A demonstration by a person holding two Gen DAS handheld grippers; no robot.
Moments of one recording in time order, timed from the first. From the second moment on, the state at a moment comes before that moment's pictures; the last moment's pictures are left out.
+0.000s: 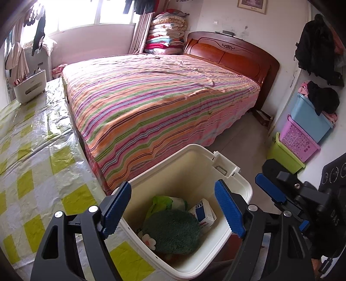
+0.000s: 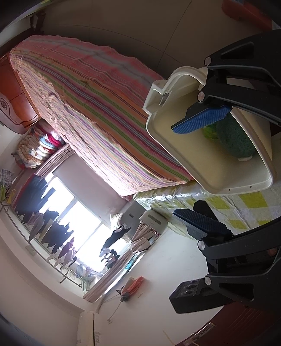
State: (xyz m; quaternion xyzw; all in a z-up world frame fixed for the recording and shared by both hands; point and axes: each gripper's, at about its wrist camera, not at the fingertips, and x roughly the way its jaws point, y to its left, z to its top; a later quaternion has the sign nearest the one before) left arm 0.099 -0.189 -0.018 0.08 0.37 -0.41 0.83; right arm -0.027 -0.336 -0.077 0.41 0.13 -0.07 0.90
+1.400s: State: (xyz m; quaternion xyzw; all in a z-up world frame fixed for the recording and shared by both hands) left arm -0.019 0.016 0.009 0.07 0.32 -0.12 0.94; right arm -0.104 -0.134 0.001 0.13 0.20 -0.06 0.97
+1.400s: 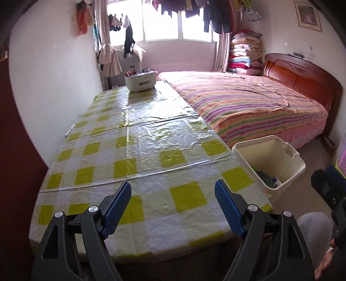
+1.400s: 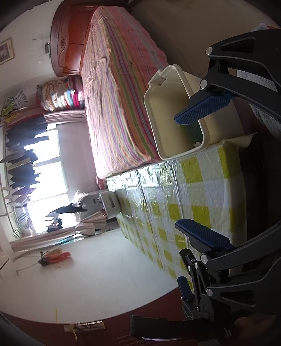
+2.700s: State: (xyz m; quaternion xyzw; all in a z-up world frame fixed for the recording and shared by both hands) left arm 0.040 -0.025 0.020 0.15 0.33 -0.15 0.92; right arm -0.025 -0.195 -0.010 0.17 0.23 -0.13 0.95
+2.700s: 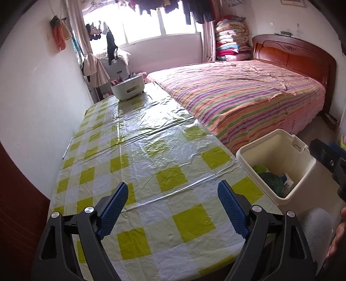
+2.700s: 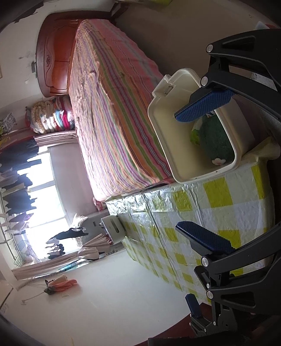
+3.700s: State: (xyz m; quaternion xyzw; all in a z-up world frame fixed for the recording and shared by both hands) left arm 0.039 -0.071 0.012 0.17 0.33 -0.20 0.91; right arm -0.028 -0.224 -0.024 0.20 0.23 -0.14 0.94
